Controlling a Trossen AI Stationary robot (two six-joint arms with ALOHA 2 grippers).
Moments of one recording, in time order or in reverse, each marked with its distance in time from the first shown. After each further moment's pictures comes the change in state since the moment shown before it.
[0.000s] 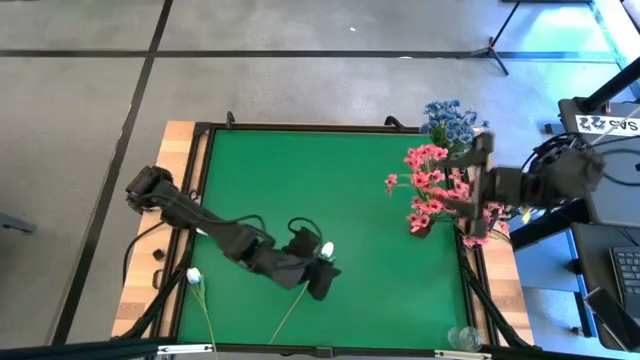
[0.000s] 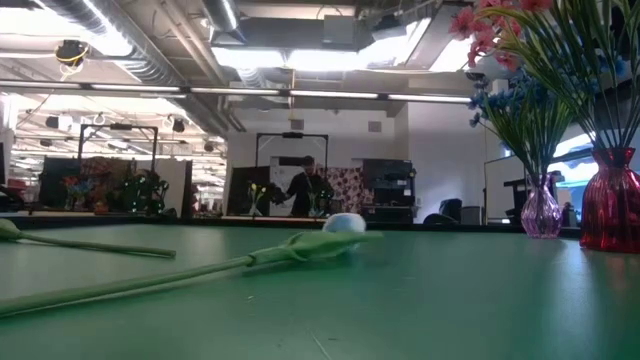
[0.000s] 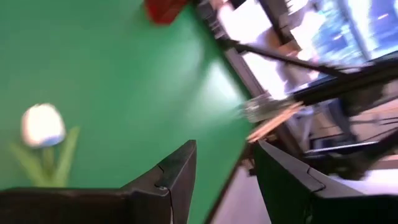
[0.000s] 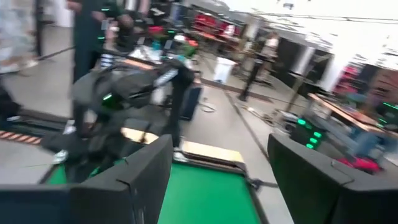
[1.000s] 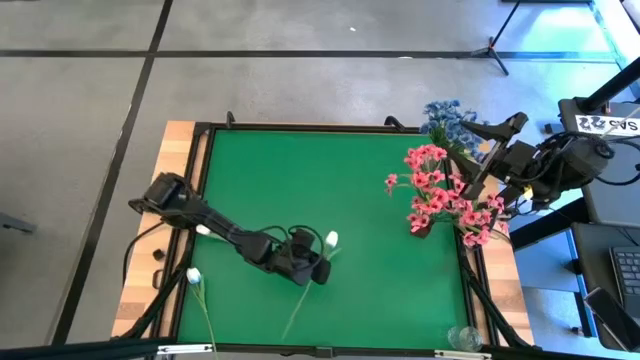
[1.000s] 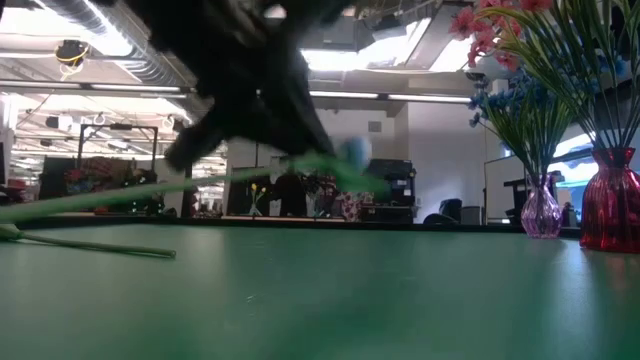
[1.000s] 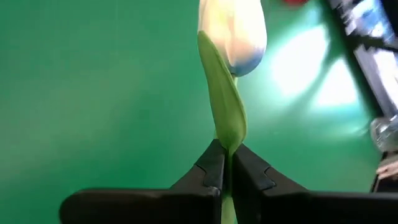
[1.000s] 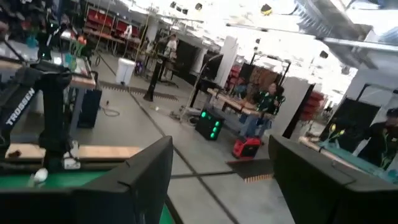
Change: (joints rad) left arm 0.053 0.130 -0.367 0.248 -0.055 -0.162; right arm 0.000 -0.219 -0.313 0.456 0.414 -0.375
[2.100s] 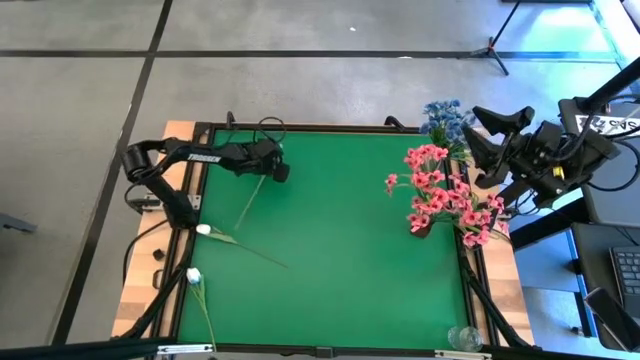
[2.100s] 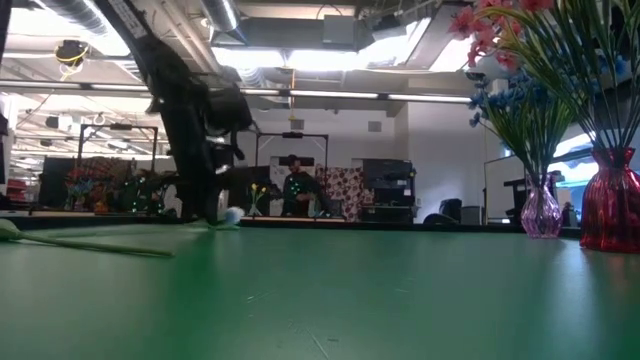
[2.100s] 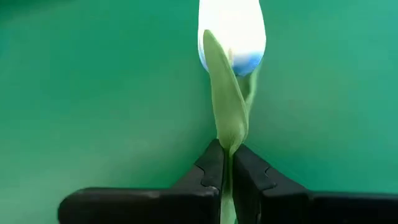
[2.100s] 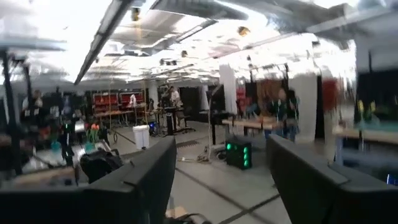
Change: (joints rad) left arm 0.965 -0.267 -0.371 -0.180 0.196 0.782; right arm 0.000 -0.035 -0.106 0.548 -0.059 -0.026
